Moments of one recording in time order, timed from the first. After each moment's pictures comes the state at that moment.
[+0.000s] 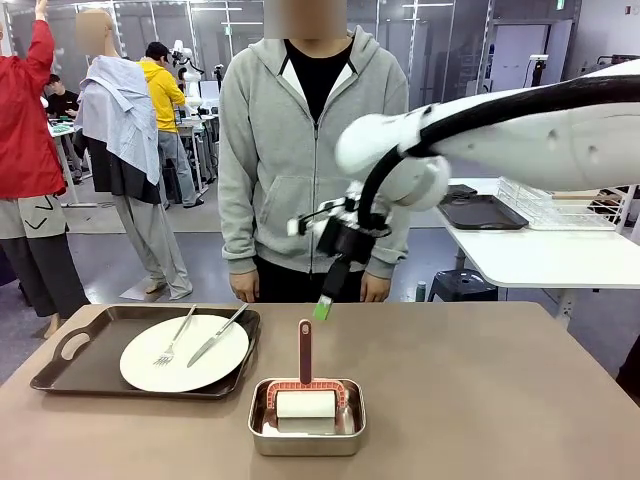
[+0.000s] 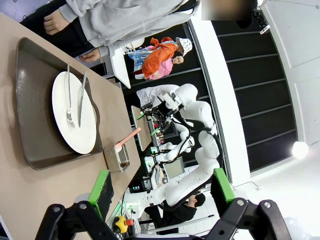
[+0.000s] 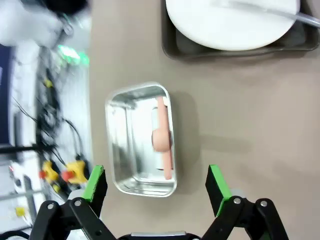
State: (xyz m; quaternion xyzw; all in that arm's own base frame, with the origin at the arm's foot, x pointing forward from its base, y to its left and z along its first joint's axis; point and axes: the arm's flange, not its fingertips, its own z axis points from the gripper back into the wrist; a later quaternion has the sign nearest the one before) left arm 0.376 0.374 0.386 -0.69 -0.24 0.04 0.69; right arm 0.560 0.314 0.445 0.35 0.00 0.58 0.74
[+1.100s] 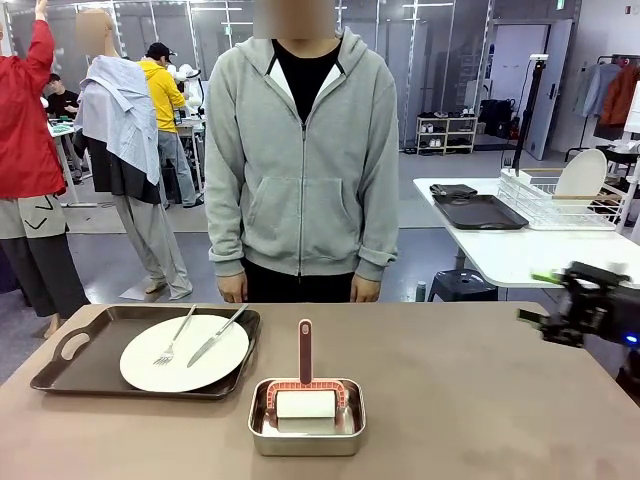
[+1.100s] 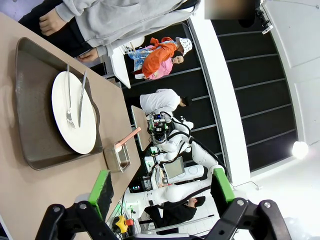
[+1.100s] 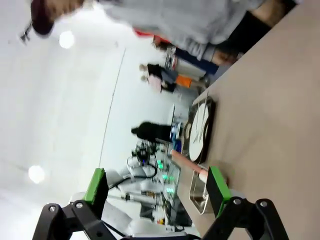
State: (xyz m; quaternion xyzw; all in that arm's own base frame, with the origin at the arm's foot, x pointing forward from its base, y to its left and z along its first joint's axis) left arm 0.376 0.373 0.386 -0.69 -0.24 0.04 0.69; right arm 0.404 -0.107 0.339 0.70 -0.24 -0.12 0.67
